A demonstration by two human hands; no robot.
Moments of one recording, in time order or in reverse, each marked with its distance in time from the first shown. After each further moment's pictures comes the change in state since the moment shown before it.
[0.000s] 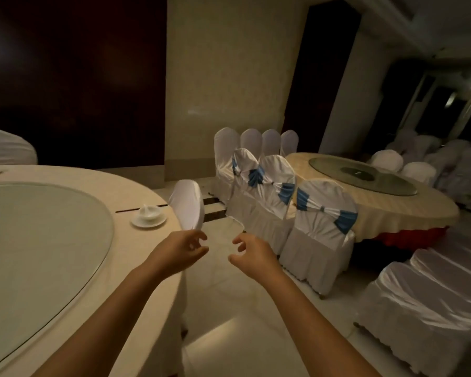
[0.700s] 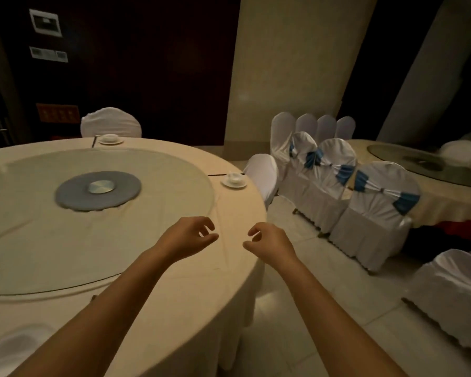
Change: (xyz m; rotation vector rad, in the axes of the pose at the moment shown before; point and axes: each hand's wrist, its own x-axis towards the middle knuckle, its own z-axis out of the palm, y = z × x) left_hand -0.334 -0.125 -0.151 0.041 0.073 -0.141; right_hand -0.251 -0.189 0.151 -0.012 -0.094 -0.046
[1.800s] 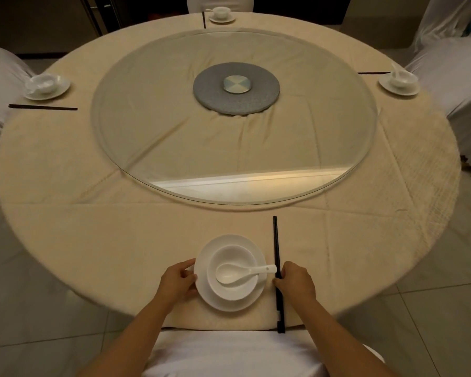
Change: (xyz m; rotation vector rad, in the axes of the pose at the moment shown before) left_hand -0.261 -0.467 -0.064 -0.537 0.007 -0.947; right_hand -0.087 -0.139 0.451 -0.204 -0.505 0.230
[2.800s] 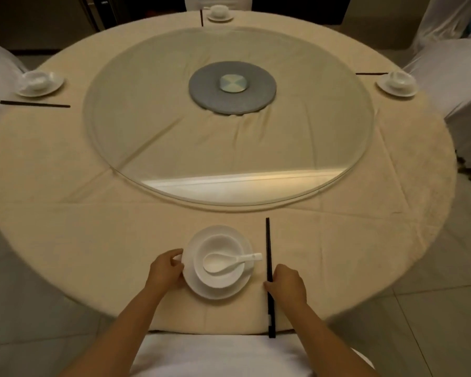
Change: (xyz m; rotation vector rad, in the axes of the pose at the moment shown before) left_hand 0.022 0.018 0.000 0.148 0.134 -0.027; right_hand 0.001 -0.002 -0.004 0.014 -0.058 0.027
